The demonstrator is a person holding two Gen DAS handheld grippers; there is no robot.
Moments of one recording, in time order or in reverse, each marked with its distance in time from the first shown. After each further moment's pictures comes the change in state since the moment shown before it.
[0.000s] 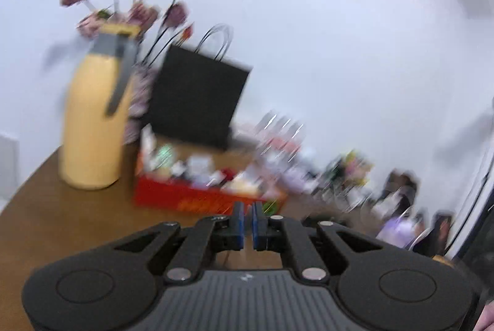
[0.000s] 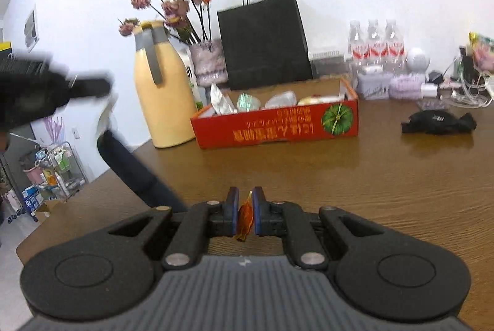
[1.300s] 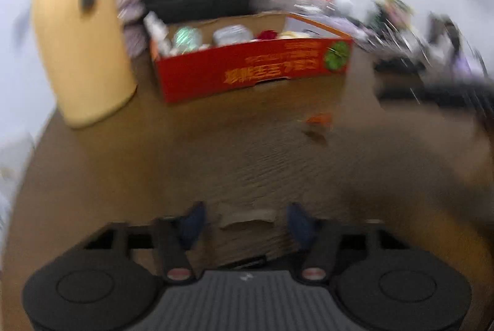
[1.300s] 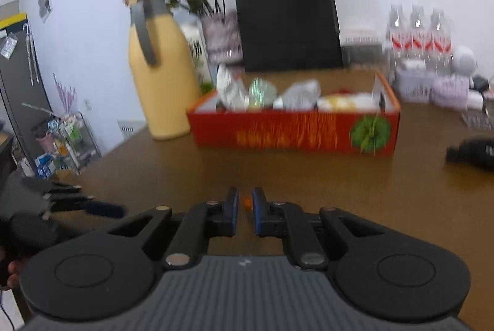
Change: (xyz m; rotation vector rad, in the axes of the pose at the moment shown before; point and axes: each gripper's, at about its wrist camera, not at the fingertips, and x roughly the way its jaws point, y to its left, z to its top) left arm 0.116 0.068 -0.089 0.274 0.472 0.206; right arm 0.105 -0.021 0.040 -0.078 0.145 0.090
